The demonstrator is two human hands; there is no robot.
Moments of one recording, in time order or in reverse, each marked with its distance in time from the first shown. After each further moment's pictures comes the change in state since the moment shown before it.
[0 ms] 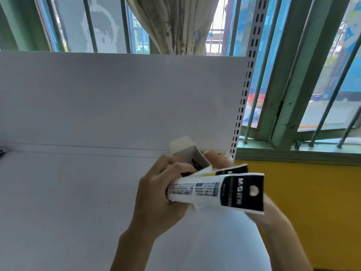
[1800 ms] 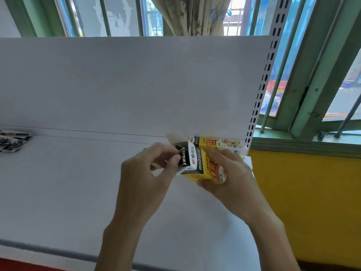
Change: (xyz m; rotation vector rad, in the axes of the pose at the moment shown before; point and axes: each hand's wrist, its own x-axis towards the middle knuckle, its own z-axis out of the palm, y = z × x) left_hand 0.000 0.018 -0.032 0.140 0.090 -0.433; right_hand 0.010 -0.004 0.041 -0.846 0.250 -0.108
